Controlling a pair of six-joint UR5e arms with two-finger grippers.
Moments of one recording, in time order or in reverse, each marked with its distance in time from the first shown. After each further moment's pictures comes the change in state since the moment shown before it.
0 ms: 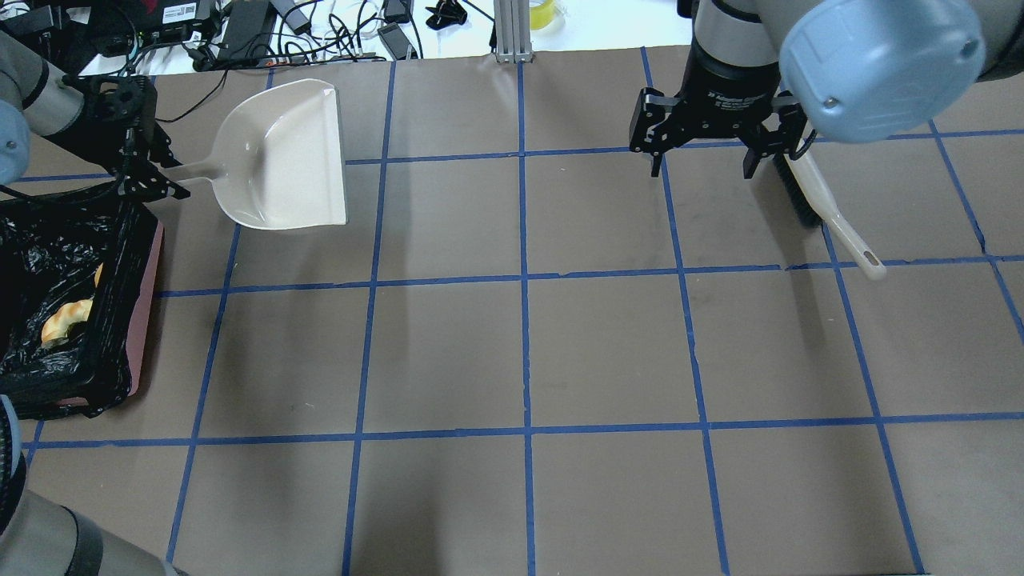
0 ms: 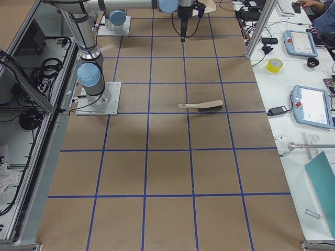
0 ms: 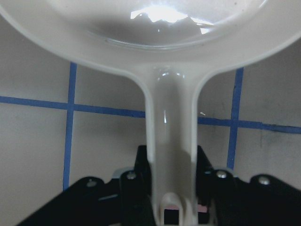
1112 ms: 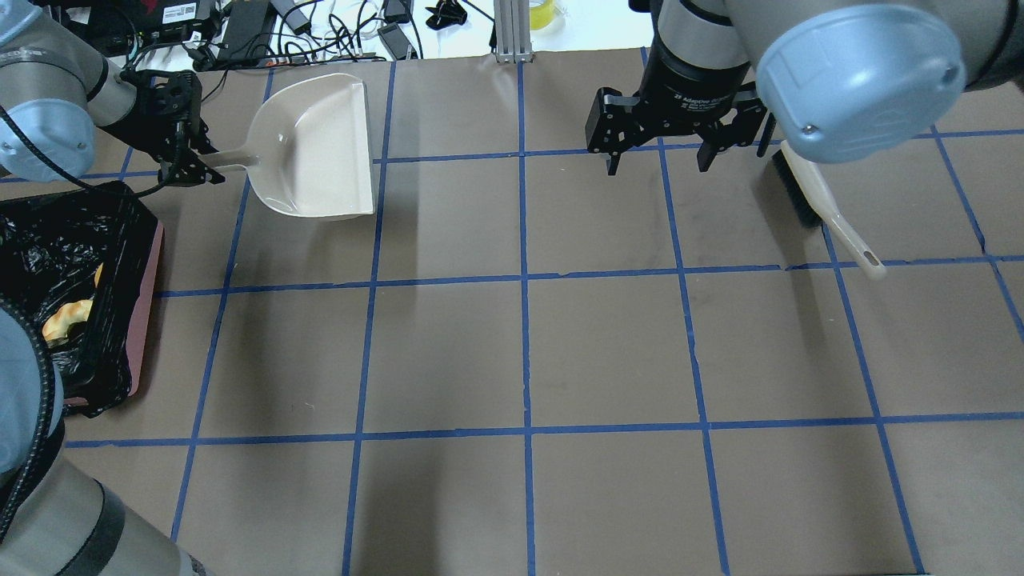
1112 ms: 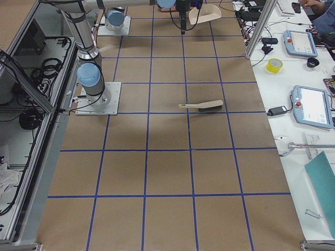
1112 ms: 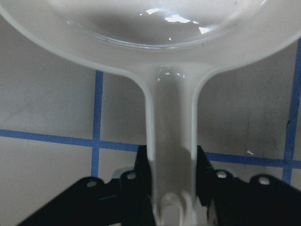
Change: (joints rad) left arm -0.056 -0.103 0.050 0.109 0.003 -0.028; right arm 0.003 -0.026 0.003 -0.047 0.095 -0.165
